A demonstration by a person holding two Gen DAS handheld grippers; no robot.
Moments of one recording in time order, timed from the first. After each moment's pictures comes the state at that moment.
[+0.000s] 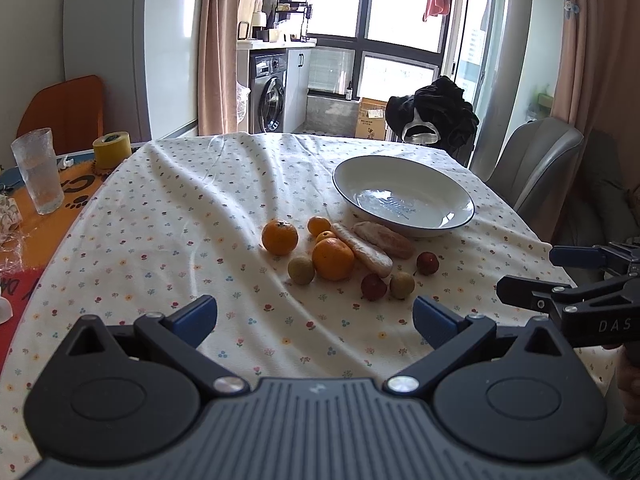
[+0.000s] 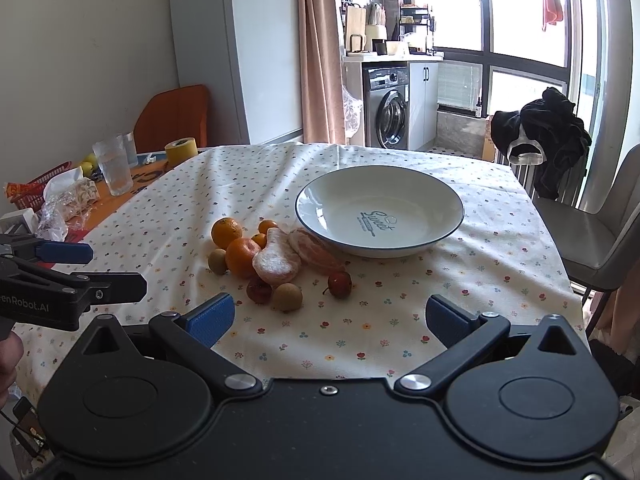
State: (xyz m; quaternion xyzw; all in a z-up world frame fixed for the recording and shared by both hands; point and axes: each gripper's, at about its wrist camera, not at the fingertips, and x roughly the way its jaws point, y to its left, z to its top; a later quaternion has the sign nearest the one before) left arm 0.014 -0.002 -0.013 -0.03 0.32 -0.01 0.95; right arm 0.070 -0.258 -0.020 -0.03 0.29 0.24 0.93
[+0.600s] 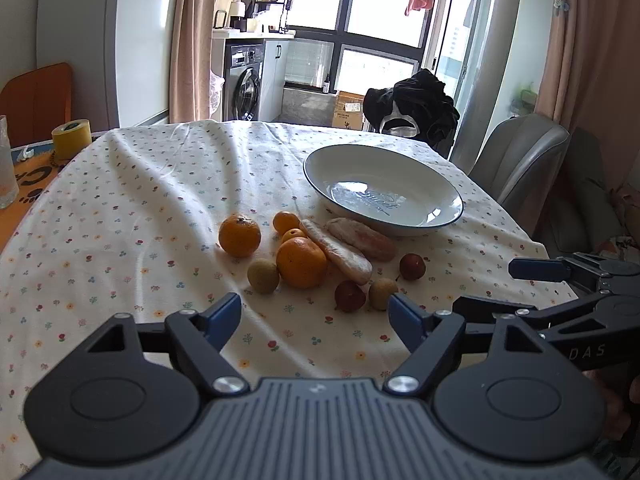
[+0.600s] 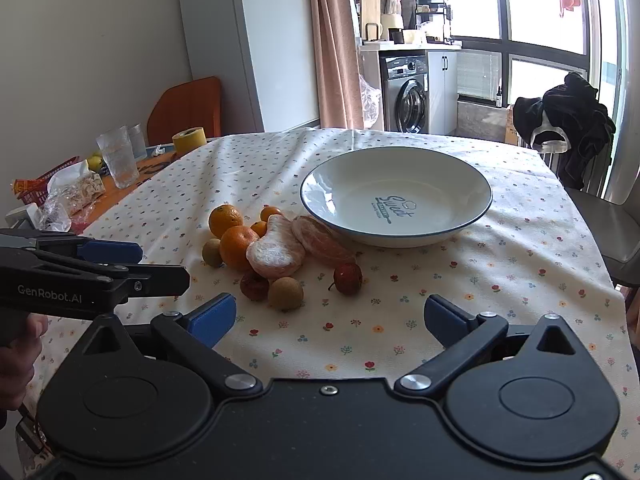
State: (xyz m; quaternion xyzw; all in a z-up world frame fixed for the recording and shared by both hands) left arm 0.055 -0.011 -0.040 -0.05 0.33 -0.06 0.94; right arm 0.099 -0.253 -0.049 -0.02 0.30 0.27 0.92
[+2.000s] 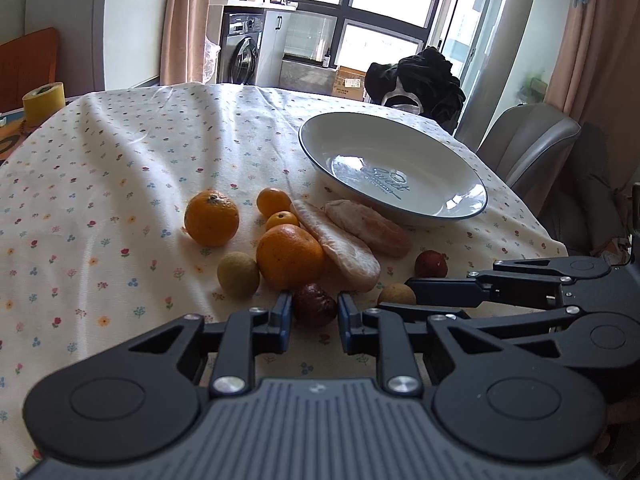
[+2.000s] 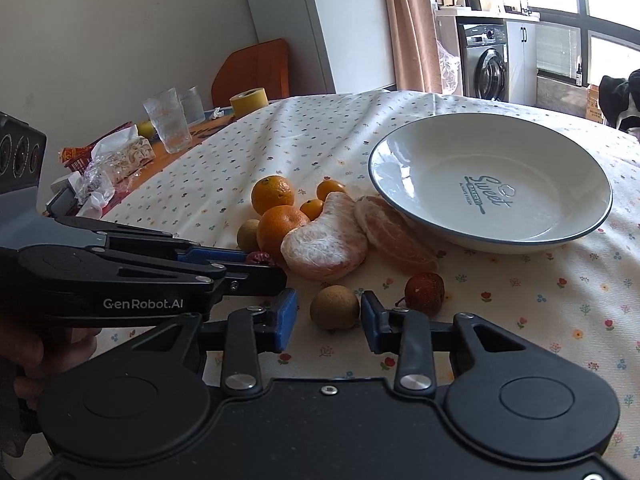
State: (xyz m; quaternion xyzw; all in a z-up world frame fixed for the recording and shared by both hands) left arm 0.104 -0.015 -0.073 -0.07 0.36 -0.06 0.93; right arm 0.148 -0.217 -0.077 -0.03 0.34 0.38 0.86
